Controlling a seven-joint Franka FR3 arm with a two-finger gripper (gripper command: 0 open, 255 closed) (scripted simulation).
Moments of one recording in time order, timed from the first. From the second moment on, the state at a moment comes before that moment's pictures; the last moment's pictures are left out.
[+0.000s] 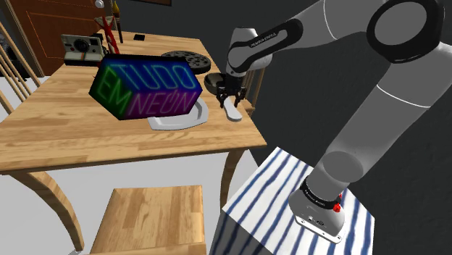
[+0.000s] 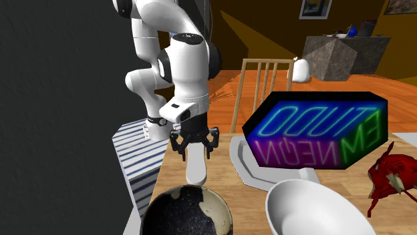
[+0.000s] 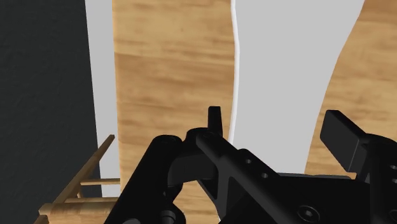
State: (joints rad) arm -0.10 -0.04 -0.03 -2.28 0.02 2.24 0.38
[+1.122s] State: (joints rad) arm -0.11 -0.13 -0.03 -2.14 0.02 2.01 0.38
